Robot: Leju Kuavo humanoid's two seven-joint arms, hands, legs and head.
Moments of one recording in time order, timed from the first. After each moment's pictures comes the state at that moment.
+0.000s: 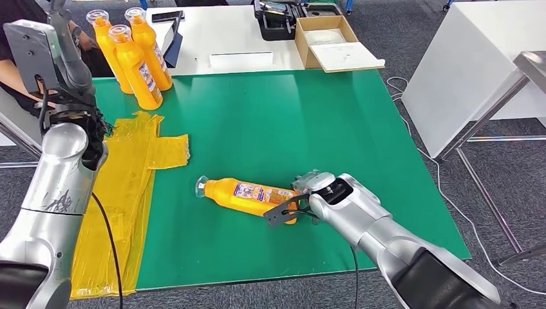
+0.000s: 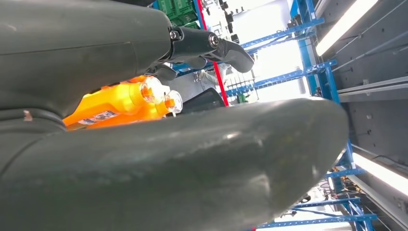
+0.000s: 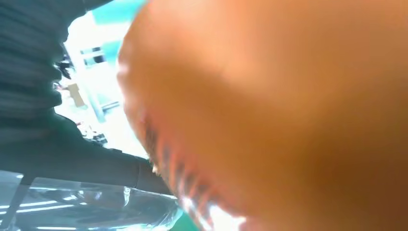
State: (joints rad) left arm -0.82 0.16 -0.27 -1.23 0.05 0.39 -0.13; right arm -0.83 -0.02 0.97 -0.76 0.90 0.63 0.25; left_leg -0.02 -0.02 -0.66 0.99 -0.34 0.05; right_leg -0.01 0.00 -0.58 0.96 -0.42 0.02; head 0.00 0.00
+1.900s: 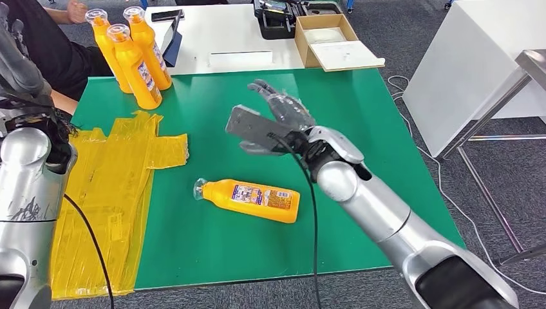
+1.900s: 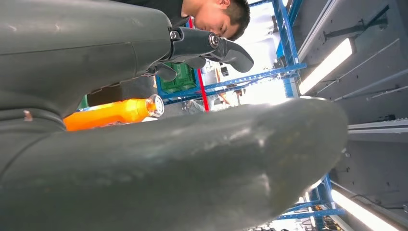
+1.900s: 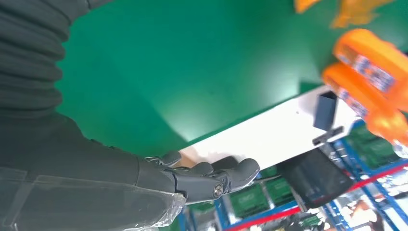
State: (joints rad) left arm -0.78 0.26 -0.19 -1.34 0.10 0.44 -0.16; right arm -0.81 -0.08 0.81 -1.40 0.30 0.06 0.41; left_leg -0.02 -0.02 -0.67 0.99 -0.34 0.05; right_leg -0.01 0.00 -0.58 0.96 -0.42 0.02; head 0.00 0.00
